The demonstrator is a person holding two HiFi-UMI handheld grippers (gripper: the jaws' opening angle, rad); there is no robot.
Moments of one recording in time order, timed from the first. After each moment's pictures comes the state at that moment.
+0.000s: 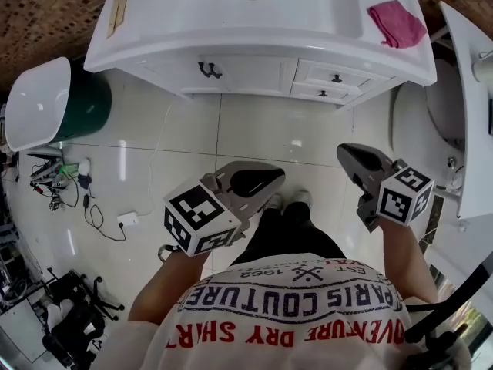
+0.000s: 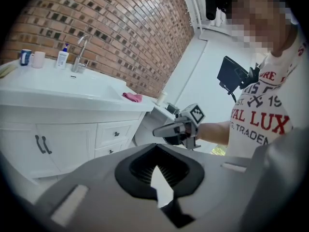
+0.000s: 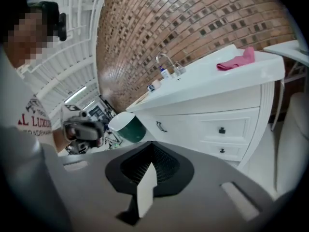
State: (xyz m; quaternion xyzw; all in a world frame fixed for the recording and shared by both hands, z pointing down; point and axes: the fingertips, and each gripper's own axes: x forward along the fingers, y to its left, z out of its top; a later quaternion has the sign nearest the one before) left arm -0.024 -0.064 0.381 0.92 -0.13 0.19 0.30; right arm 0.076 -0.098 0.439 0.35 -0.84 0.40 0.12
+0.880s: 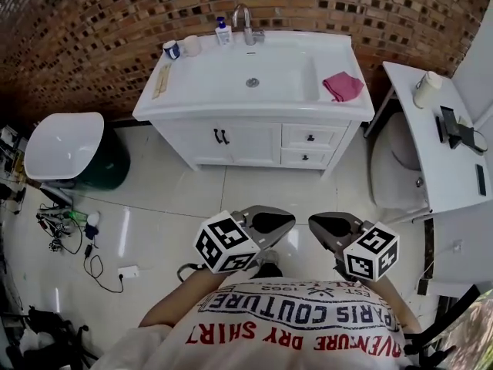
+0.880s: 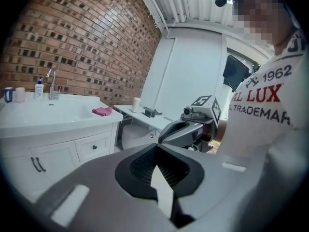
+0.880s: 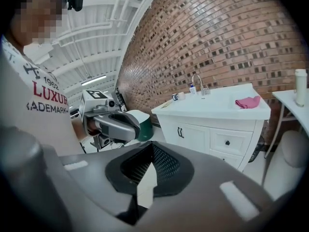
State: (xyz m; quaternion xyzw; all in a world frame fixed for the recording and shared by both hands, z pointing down) left arm 0.015 0.118 0.284 0.97 -0.08 0.18 0.16; right arm 0.037 0.117 0.300 0.34 -0.90 0.23 0.13
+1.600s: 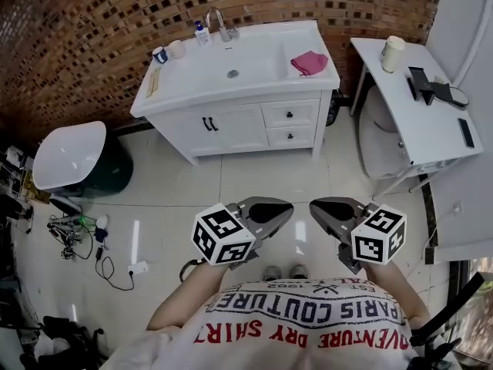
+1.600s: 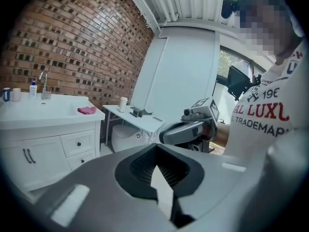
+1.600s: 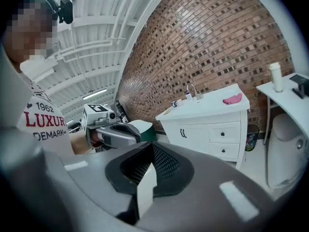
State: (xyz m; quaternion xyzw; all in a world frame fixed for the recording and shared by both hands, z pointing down) left arm 0.056 0.256 0.256 0.97 -0.07 0.17 0.16; right arm 0.084 0.254 0.260 0.36 -0.90 0.25 0.05
